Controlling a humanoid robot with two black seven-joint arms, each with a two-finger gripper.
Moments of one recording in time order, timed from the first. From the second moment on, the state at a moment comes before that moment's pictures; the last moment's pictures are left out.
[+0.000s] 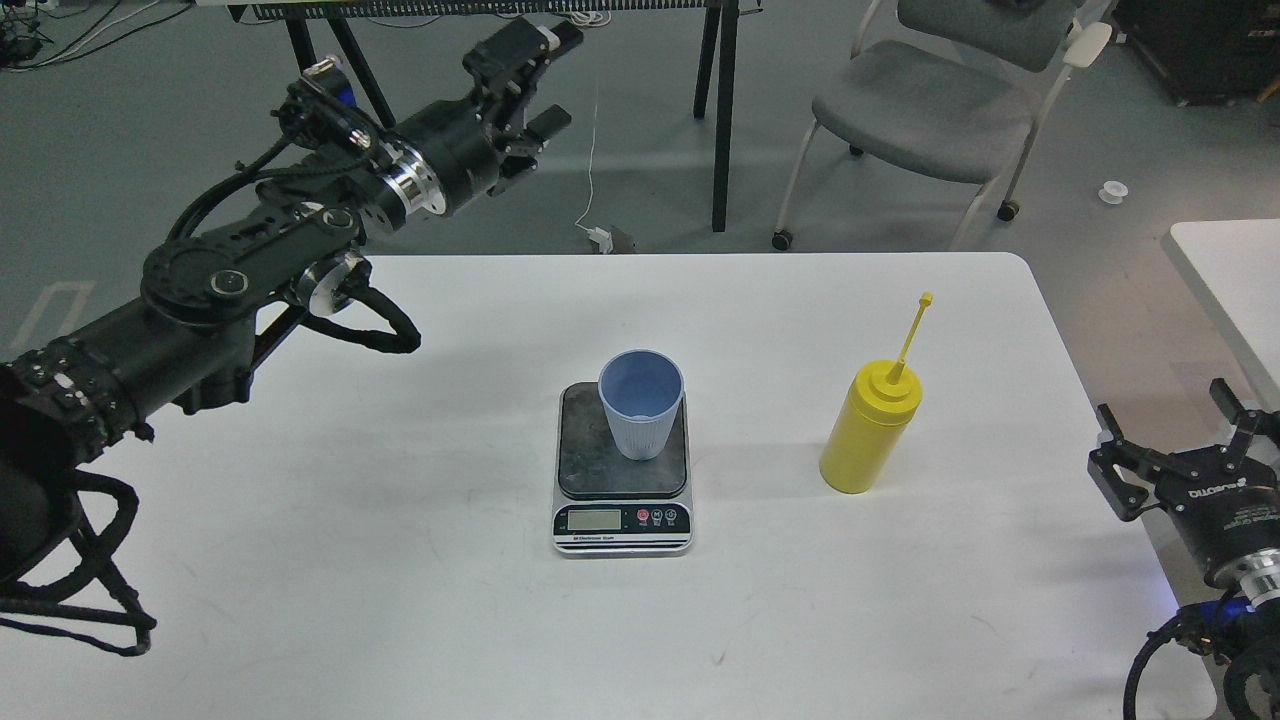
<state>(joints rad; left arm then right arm) -1.10 0.30 -0.36 -0.72 0.38 -0.23 -0.43 -0.18 -0.56 1.25 1.23 0.51 0.49 0.07</state>
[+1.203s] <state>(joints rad) -0.87 0.34 -0.89 -0.57 -0.25 -0.39 -0.30 0.07 -0.13 1.03 1.01 0.36 0.49 0.07</state>
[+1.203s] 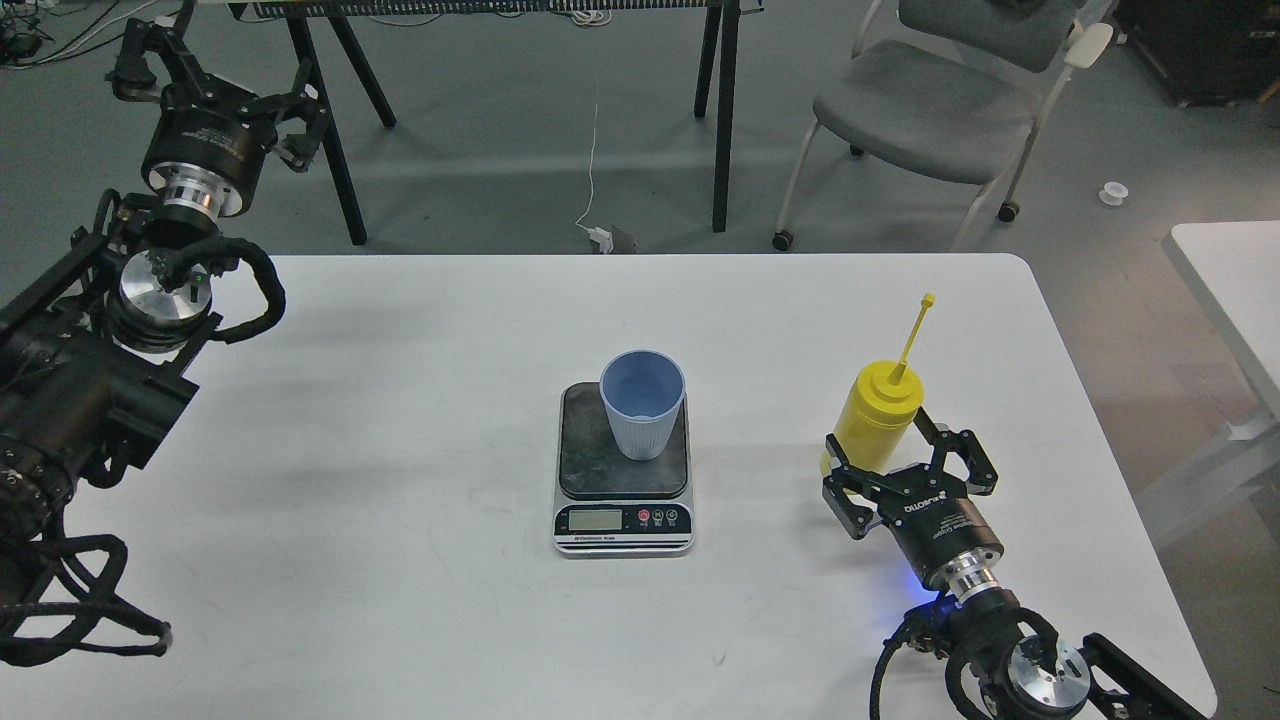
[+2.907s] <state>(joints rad) -0.68 0.34 -1.00 -0.57 -0.29 -0.49 -0.29 0.79 -0.22 0.82 1.07 -1.12 0.28 0.17</state>
